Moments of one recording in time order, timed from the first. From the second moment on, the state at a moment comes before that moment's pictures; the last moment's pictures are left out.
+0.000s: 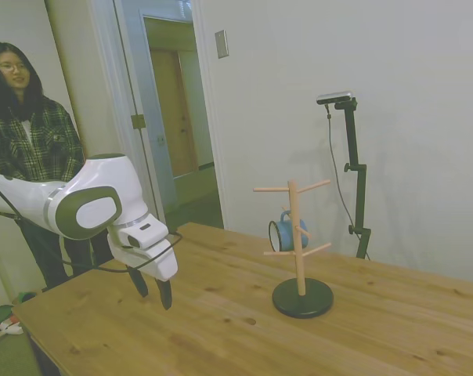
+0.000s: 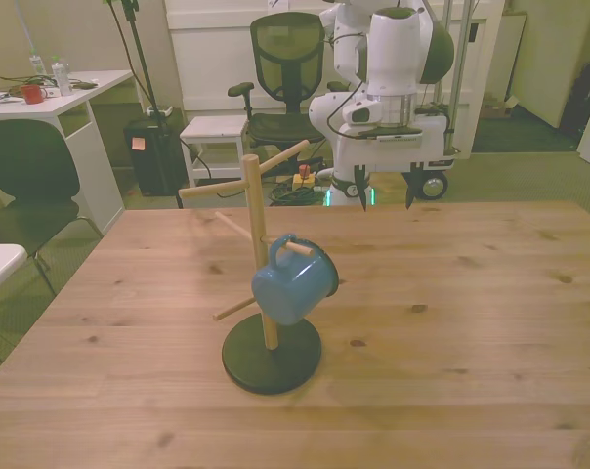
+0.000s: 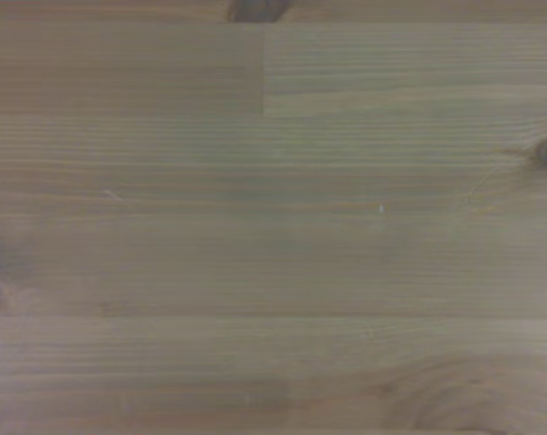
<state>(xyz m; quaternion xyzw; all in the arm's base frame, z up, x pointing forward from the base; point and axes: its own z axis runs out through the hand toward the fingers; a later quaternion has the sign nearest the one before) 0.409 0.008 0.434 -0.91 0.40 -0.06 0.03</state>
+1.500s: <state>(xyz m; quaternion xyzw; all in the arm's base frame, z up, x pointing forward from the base) 0.625 0.044 0.459 -0.80 0.50 -0.33 -0.03</state>
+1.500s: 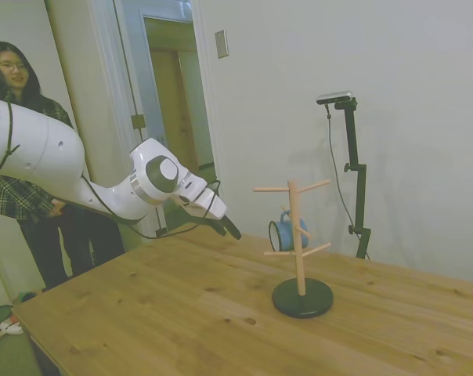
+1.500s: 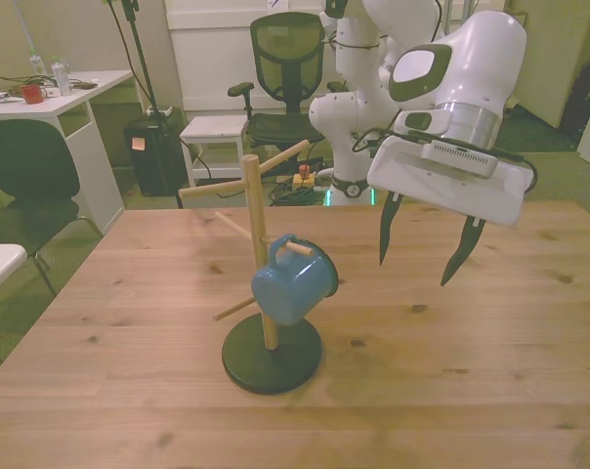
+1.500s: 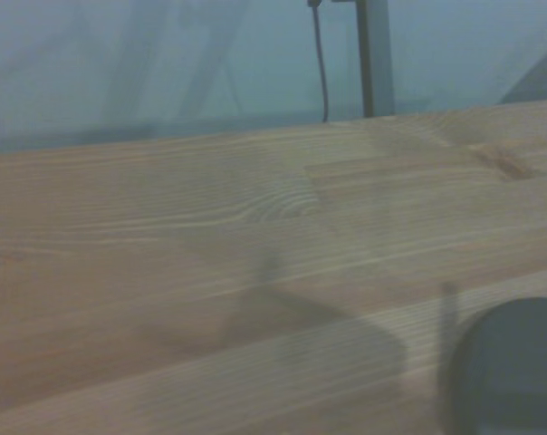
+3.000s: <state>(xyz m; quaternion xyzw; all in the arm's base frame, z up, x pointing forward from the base) 0.654 0.038 0.437 -0.68 0.53 -0.49 -0.11</state>
